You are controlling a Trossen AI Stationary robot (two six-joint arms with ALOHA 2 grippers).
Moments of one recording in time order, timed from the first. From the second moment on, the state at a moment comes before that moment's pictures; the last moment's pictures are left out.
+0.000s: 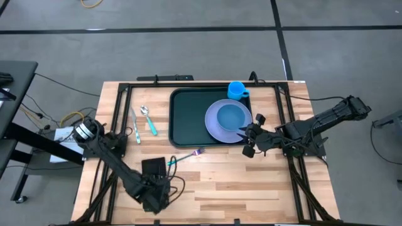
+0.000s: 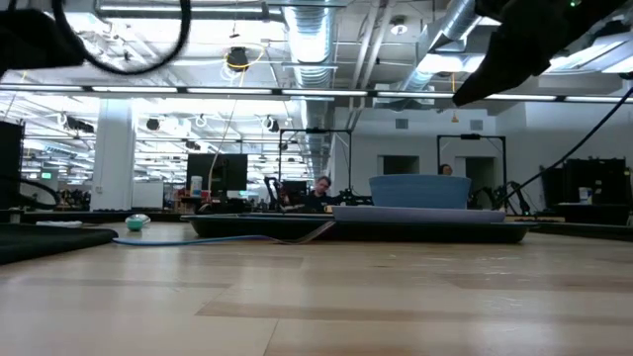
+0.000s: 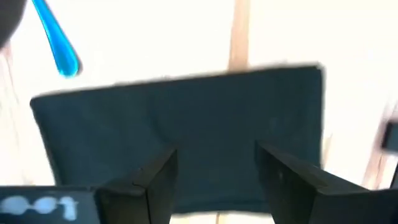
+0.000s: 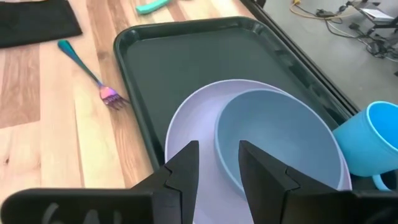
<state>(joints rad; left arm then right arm) -0.78 1.77 1.26 -0.98 -0.14 -0.82 0.35 1.05 0.70 -0.45 0.65 0.34</state>
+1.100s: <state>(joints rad) -0.89 1.99 1.27 -0.75 -0.04 -1.06 0.33 1.05 0.70 -0.44 0.66 0.25</state>
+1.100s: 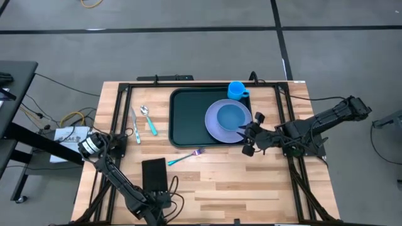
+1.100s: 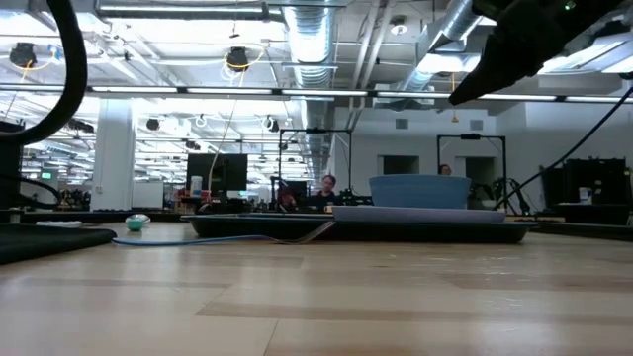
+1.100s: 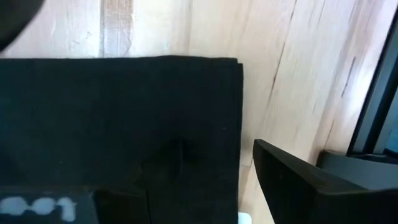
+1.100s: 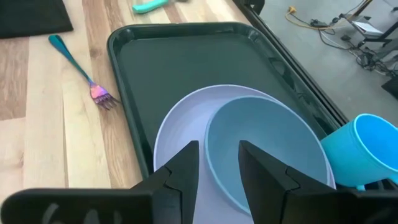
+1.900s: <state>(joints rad) -0.84 1.99 1.28 -0.86 -0.05 -1.02 0.32 1.05 0.70 -0.43 0.66 0.24</state>
